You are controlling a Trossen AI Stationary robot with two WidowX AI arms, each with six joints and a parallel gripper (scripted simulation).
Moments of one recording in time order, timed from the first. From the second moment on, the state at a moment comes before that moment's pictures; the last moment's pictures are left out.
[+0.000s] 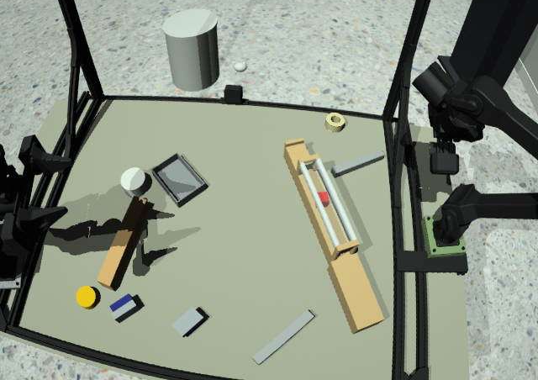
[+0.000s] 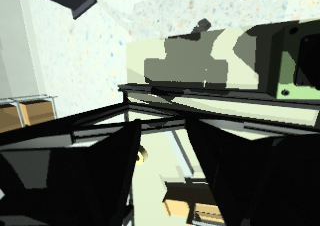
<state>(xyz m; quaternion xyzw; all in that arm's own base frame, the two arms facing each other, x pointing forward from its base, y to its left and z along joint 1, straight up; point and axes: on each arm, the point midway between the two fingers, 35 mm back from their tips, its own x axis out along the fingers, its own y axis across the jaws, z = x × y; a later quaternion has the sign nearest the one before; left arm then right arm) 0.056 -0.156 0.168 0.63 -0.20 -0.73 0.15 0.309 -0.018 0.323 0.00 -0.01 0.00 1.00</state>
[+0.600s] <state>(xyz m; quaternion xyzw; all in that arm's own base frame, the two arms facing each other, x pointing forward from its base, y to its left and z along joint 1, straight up) 0.207 -0.135 0.182 0.70 -0.05 -0.69 0.20 0.261 -0.065 0.346 0.00 -0.01 0.00 1.00</state>
